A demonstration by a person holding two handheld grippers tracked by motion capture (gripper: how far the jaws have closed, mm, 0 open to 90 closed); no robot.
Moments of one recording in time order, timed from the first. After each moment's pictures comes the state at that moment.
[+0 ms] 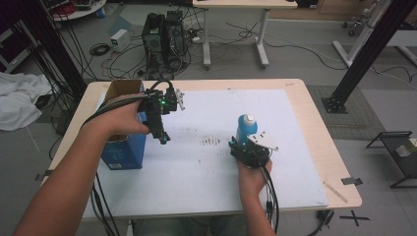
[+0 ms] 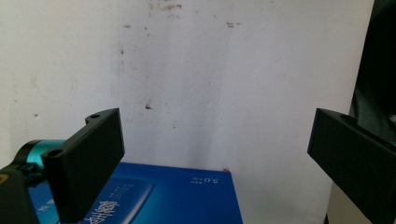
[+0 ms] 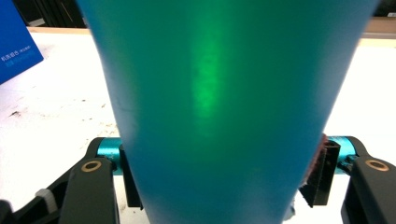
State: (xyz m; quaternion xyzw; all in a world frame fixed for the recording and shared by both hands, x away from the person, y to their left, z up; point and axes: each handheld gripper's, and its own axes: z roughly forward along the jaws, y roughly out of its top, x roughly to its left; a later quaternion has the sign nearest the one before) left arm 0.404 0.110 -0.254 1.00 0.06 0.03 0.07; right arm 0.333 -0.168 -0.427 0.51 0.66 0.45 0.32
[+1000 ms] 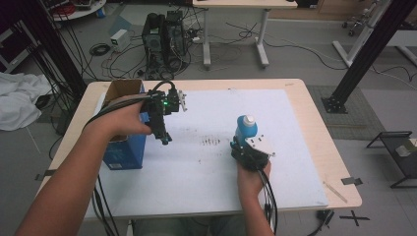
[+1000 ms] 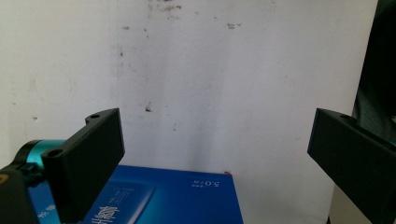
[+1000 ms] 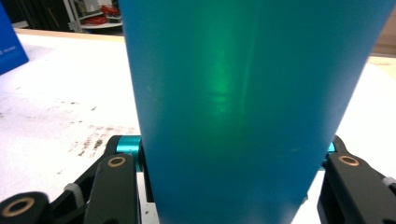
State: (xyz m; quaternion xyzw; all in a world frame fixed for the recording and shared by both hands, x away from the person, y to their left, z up) left arm 0.405 0.104 -0.258 1.00 0.06 0.02 0.06; right arm 0.324 -0.164 -0.430 0.50 0.65 0.45 0.36
